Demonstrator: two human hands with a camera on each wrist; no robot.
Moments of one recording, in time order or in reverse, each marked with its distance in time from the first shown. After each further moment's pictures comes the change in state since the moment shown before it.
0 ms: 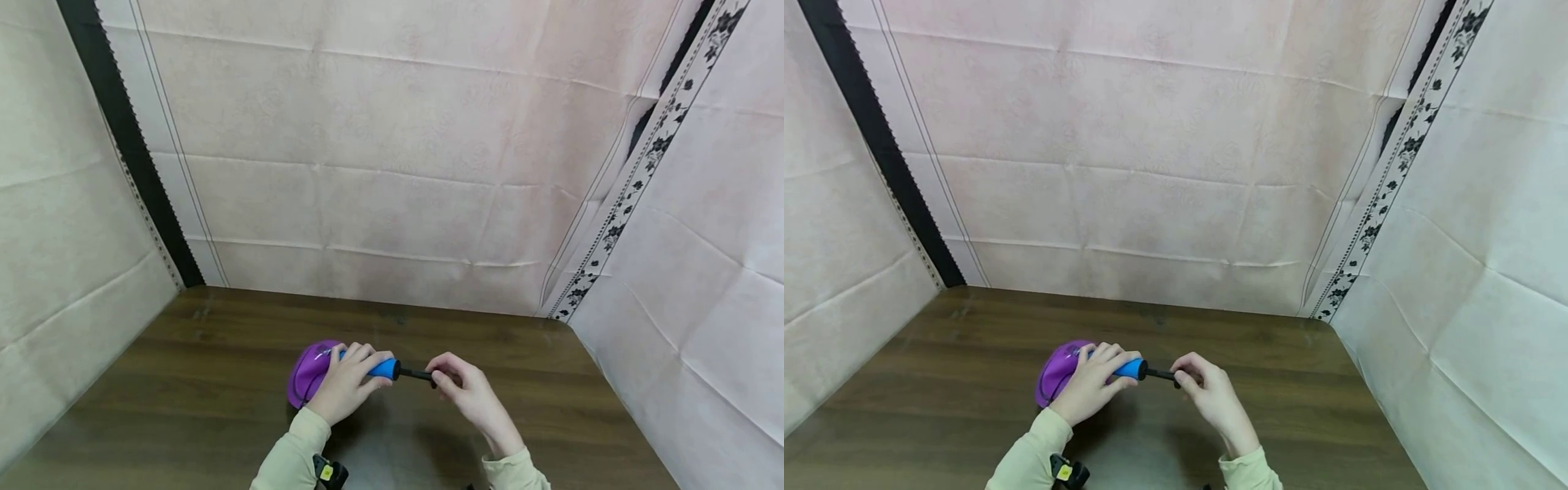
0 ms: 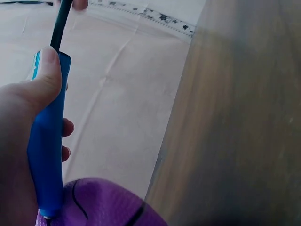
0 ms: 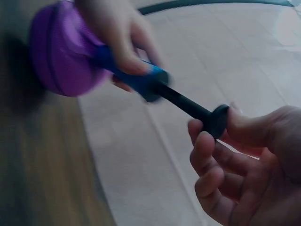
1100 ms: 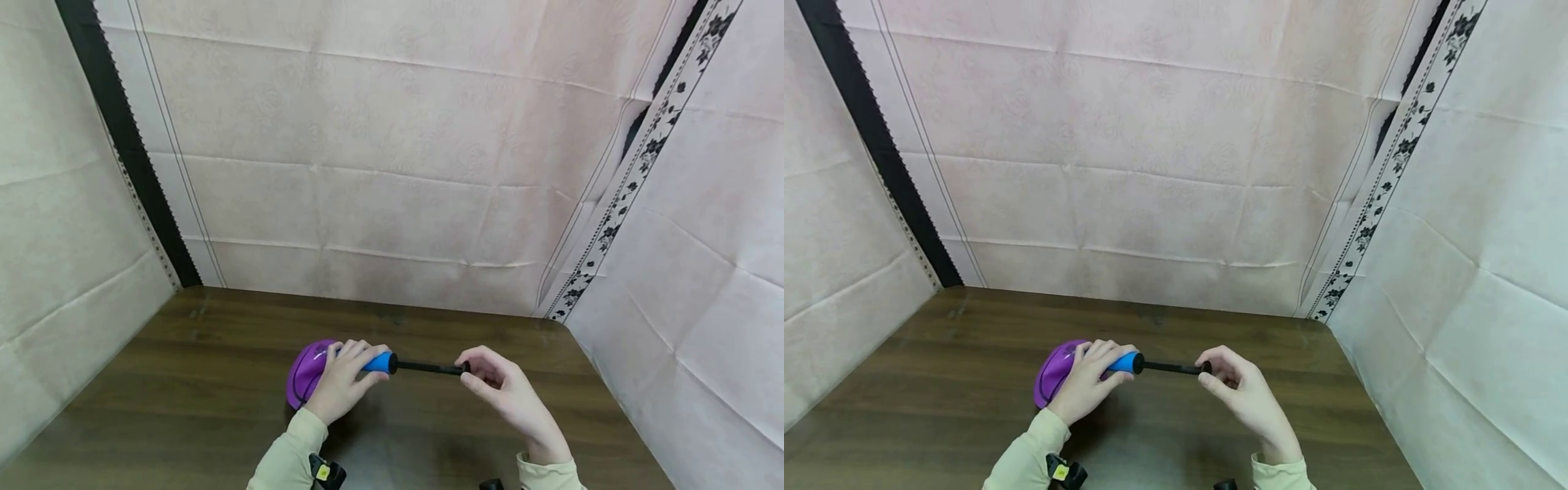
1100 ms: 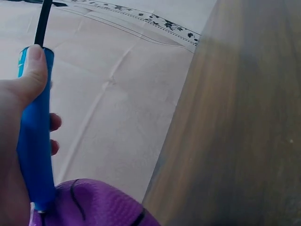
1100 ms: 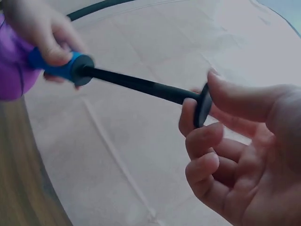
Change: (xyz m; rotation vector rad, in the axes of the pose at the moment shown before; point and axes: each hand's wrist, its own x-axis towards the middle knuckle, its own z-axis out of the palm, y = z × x) left_hand 0.001 0.001 -0.001 -0.094 0.112 -0.004; right_hand -0.023 -0.013 -0.049 0.021 0.022 -0.237
